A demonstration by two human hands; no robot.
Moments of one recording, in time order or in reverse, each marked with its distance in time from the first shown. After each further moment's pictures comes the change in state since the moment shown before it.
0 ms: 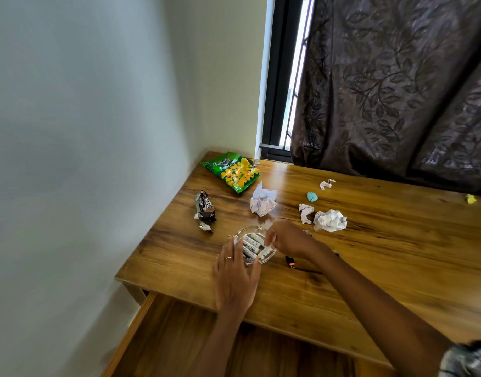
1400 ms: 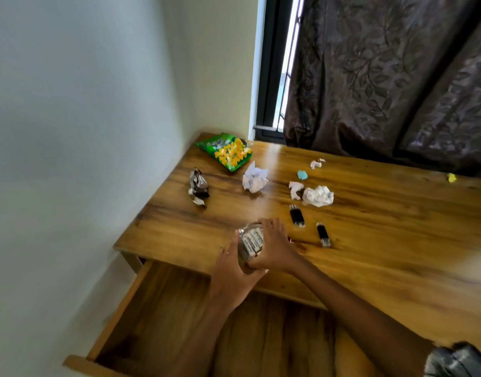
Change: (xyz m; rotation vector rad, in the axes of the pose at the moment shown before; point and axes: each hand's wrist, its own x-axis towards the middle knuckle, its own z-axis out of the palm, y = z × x) left_hand -0.060 0.008 -0.031 -0.368 -0.196 0.017; right_hand -0.062 -0.006 0.067 0.114 0.111 0.100
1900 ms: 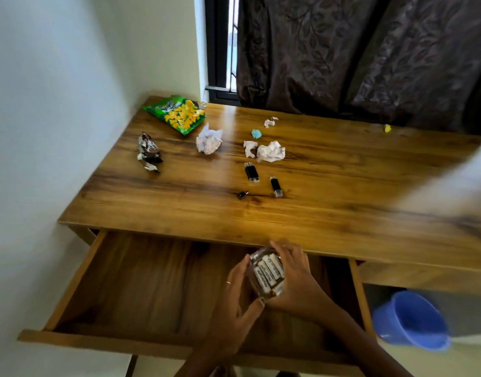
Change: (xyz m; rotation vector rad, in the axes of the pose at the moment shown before) left_hand -0.144 0.042 0.026 -0.552 -0.428 -0.010; right_hand -0.198 0.050 0.002 0.137 0.013 0.135
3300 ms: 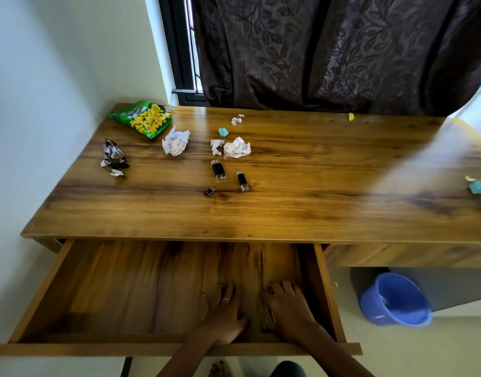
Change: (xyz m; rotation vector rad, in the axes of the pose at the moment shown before) left_hand 0.019 -0.033 0.044 0.903 -0.644 -0.402; right_hand -0.048 0.081 0.041 -0.623 -0.273 0.047
